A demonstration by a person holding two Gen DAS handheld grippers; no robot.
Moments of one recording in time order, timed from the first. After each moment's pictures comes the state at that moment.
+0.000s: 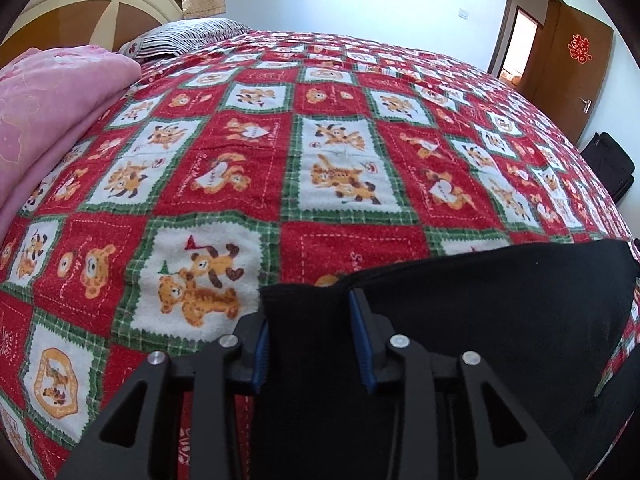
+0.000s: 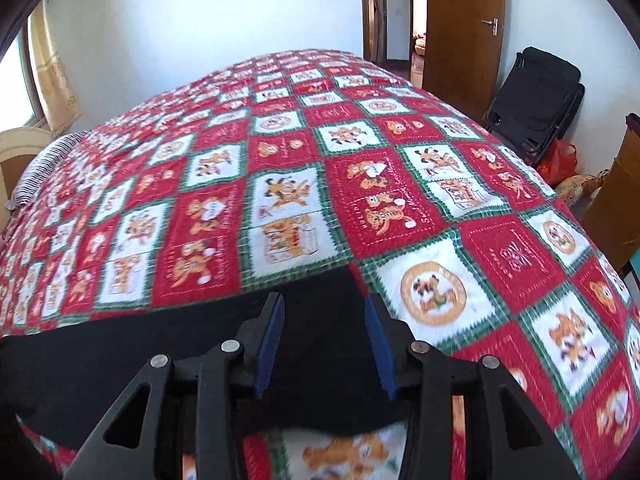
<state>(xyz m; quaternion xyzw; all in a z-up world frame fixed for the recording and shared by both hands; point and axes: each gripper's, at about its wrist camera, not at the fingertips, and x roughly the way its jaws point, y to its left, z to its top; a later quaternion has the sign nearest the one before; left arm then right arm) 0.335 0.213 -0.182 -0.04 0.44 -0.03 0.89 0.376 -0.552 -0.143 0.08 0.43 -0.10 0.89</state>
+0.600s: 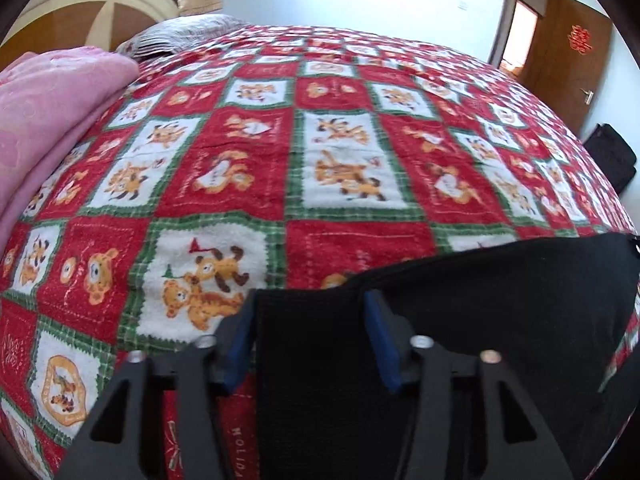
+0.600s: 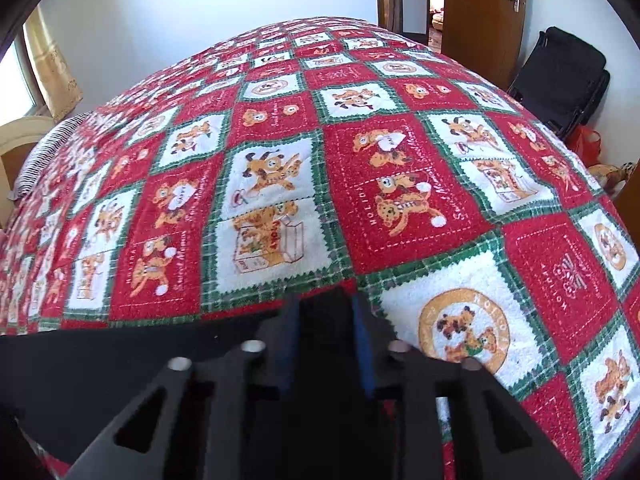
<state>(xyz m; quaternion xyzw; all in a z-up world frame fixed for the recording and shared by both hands) 0.337 0.212 -0.182 -0.02 0.46 -0.03 0.89 0.410 -0.568 -0.175 0.10 0.47 -0.05 0.88</state>
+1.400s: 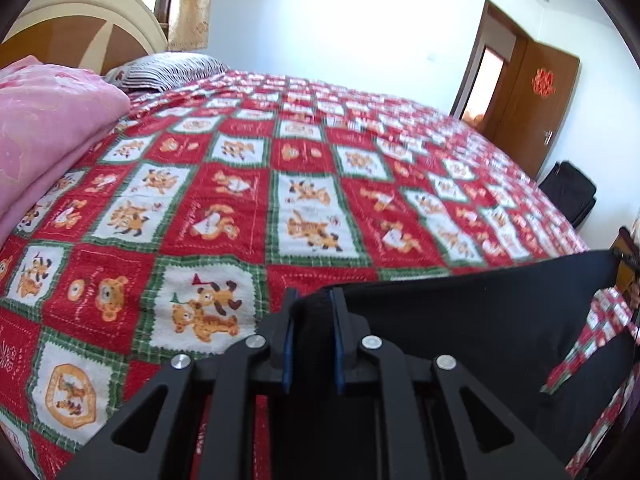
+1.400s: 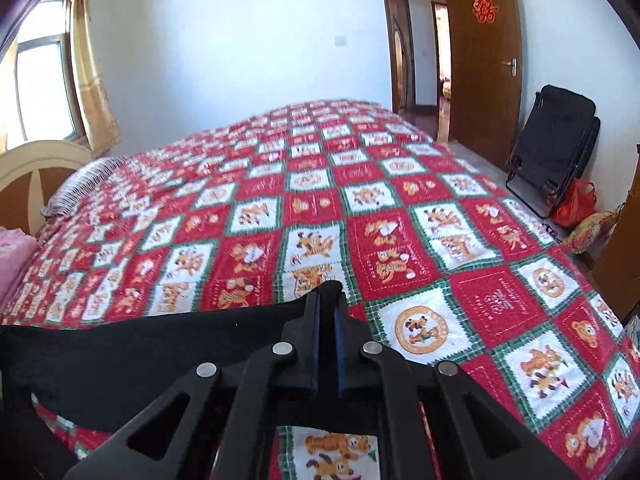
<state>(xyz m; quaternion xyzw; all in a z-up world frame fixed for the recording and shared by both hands) 0.306 0.233 -0.142 -0.09 0.36 -0.10 0.92 0.306 -0.550 -0.075 0.07 0.31 -0.03 0.95</state>
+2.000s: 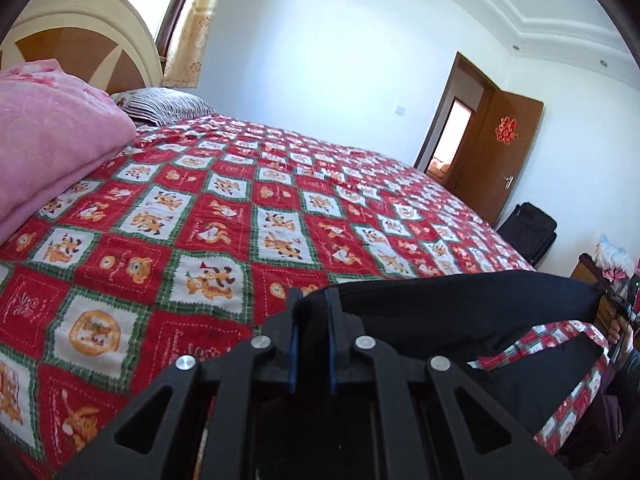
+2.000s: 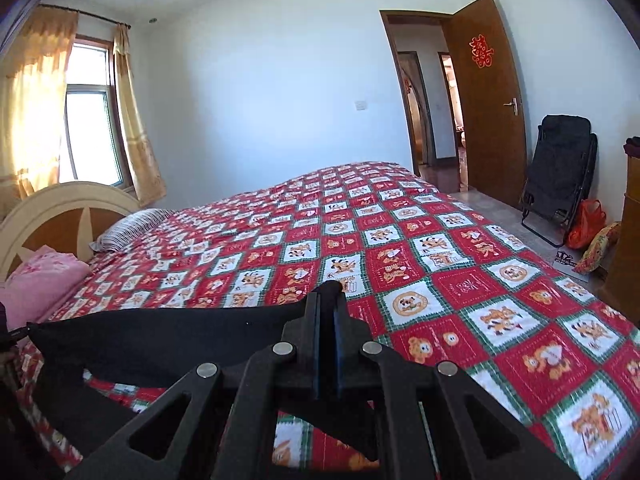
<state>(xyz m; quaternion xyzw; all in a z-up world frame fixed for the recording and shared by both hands) 0.209 0.255 -0.116 -0.14 0.27 -0.15 0.94 0.142 -0.551 -0.050 0.11 0.20 0.01 0.97</state>
